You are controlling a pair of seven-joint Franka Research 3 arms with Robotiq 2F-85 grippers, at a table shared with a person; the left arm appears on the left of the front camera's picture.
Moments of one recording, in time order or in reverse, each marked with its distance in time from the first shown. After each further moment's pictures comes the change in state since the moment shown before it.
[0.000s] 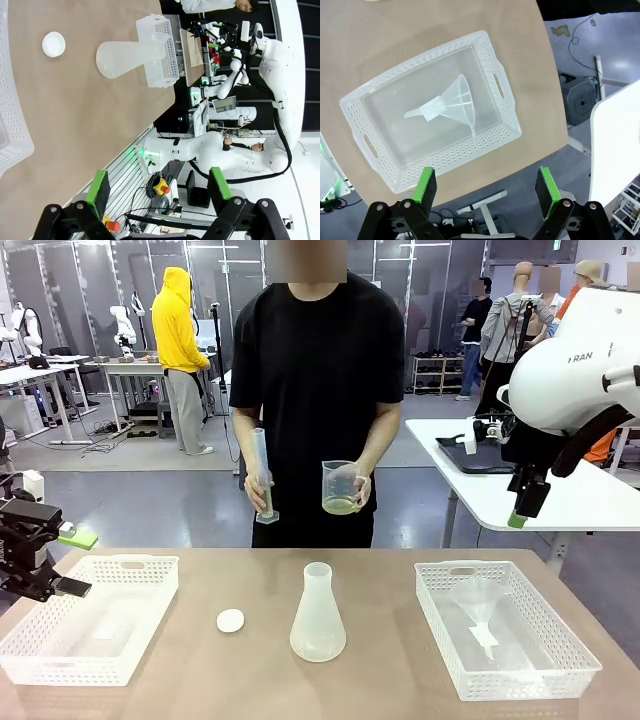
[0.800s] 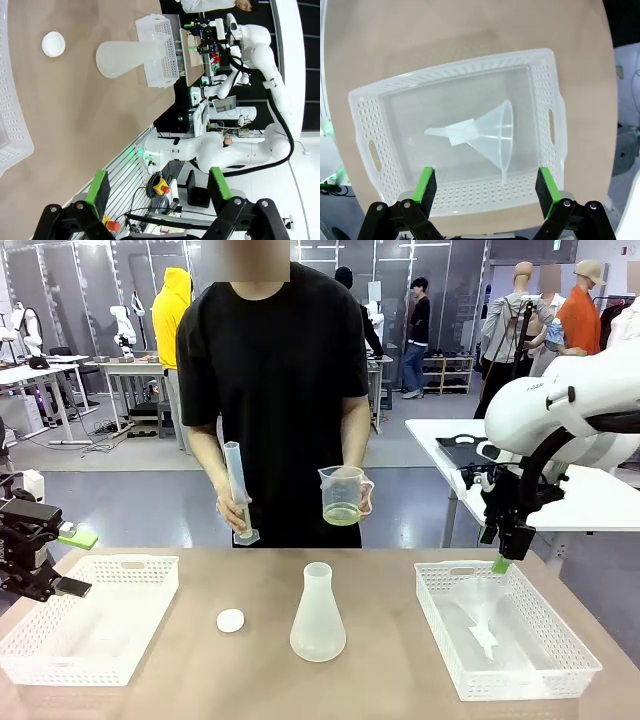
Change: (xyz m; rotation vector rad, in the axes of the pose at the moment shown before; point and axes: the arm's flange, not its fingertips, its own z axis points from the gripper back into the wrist) left arm 0.000 0.000 0.000 0.000 0.001 -0.001; right arm -0.002 -0.012 -0.101 0.282 -0.095 0.170
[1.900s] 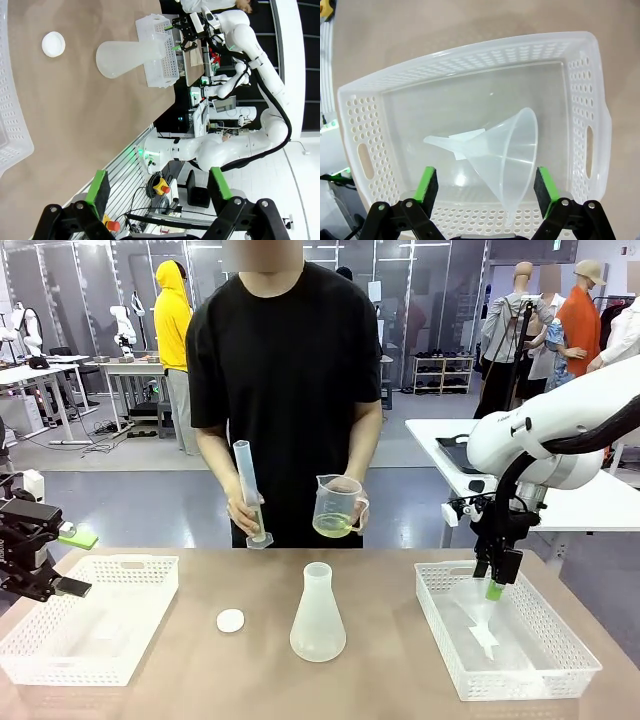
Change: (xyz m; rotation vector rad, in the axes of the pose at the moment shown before) left arm 0.000 0.000 0.000 0.000 0.000 0.000; right arm -0.015 -0.040 -0.074 0.231 0.010 -0.020
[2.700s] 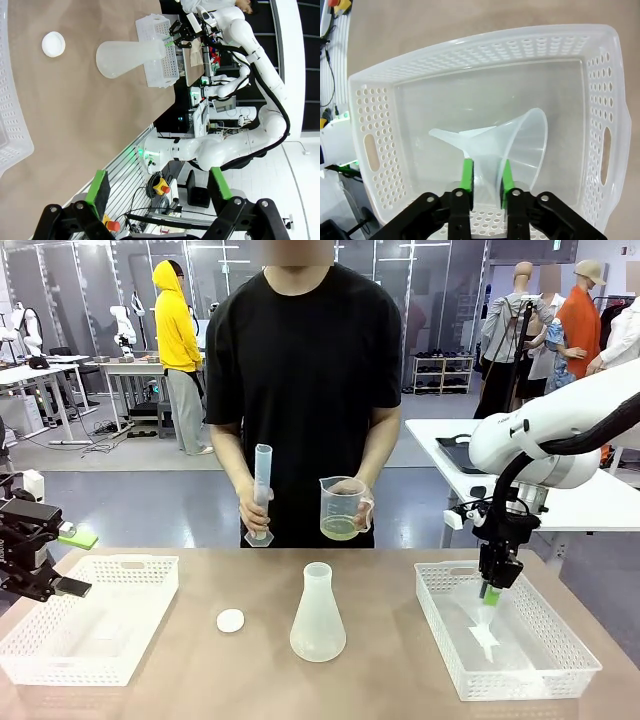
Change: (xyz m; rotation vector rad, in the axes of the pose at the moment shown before) left arm 0.000 0.000 0.000 0.000 0.000 0.000; right arm -0.011 -0.011 -0.009 0.093 -0.008 0.017
